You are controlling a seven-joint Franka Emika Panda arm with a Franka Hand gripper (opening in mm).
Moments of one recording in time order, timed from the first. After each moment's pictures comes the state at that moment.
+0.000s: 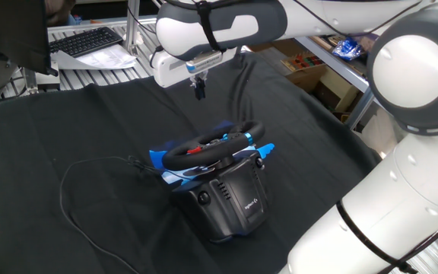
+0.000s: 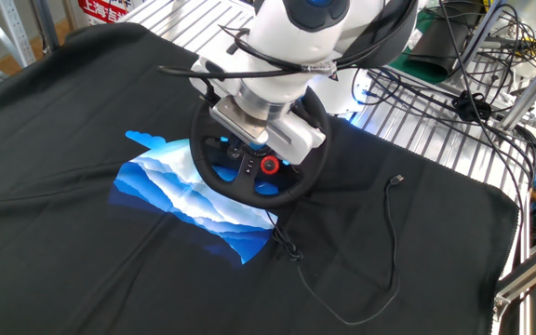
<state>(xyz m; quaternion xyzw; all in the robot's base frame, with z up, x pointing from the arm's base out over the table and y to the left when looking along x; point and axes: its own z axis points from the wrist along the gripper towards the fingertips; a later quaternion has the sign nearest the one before) 0.495 -0.005 0.298 0.00 -0.99 0.15 0.06</state>
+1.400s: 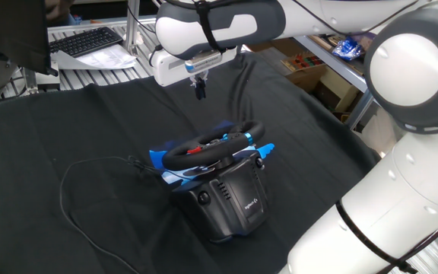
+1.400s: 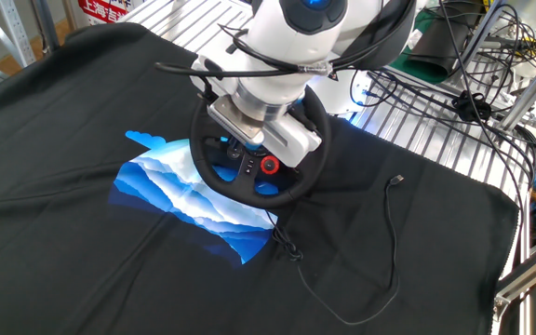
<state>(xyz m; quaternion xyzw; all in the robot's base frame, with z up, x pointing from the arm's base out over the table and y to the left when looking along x) 0.496 -0.007 0.297 -0.03 -0.99 0.15 0.06</state>
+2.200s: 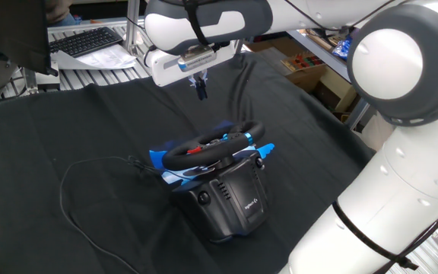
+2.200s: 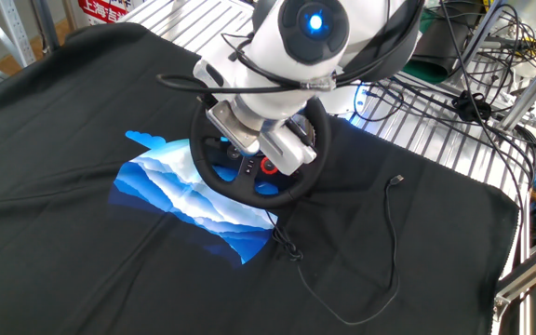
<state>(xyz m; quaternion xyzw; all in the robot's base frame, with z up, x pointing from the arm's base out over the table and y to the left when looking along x) 0.496 -0.006 0.297 -0.08 -0.97 0.19 0.09</state>
